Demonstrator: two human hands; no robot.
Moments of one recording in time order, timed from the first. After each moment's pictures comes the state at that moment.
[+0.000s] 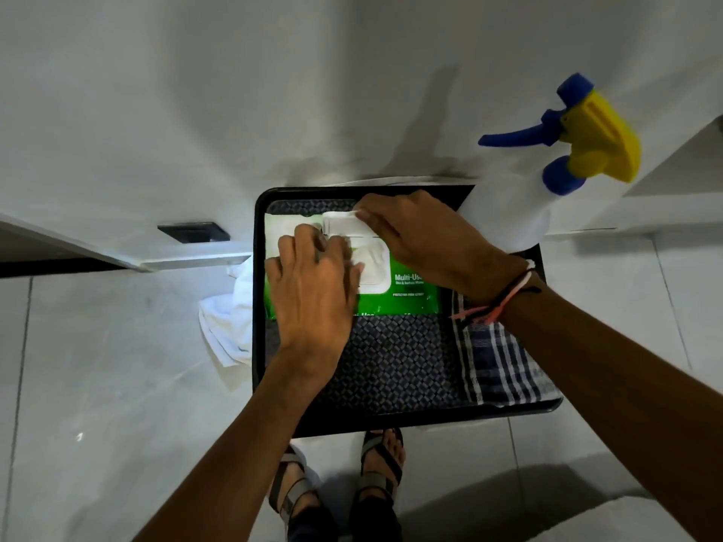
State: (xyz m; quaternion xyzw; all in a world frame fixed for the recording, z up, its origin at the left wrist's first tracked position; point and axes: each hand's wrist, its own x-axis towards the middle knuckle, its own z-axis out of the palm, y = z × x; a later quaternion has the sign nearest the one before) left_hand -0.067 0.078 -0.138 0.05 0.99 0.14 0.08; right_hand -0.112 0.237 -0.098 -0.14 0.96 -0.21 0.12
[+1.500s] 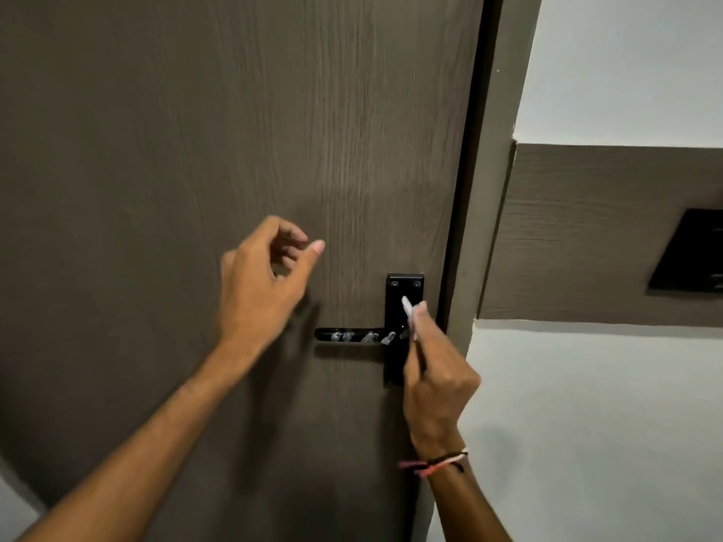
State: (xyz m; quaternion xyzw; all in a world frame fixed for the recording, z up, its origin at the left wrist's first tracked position) left_hand -0.226 -0.586 0.490 0.14 0.79 0.45 -0.40; right_hand -0.227 -0.393 0.356 -0.07 0.73 -0.32 -0.60
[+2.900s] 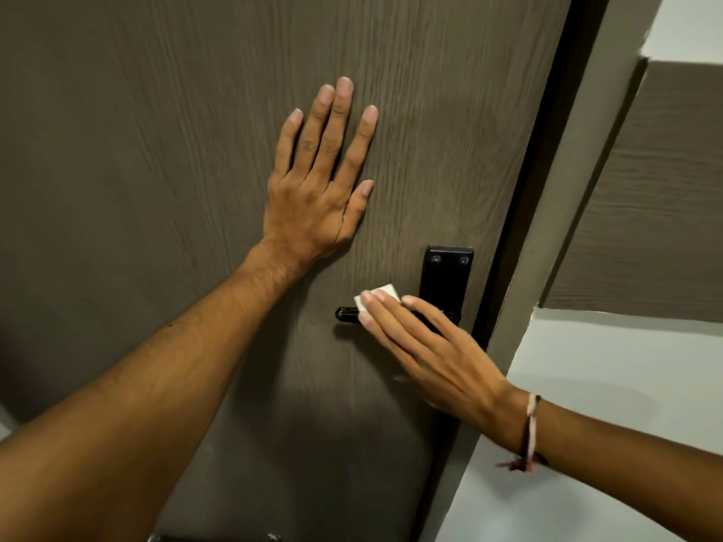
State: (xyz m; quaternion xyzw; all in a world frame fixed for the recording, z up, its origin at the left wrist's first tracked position) left_hand -0.385 -0.590 0.473 0.19 0.72 -0.06 -0.66; right_hand -0.276 -0.370 0.354 -0.32 0.79 0.32 -0.41
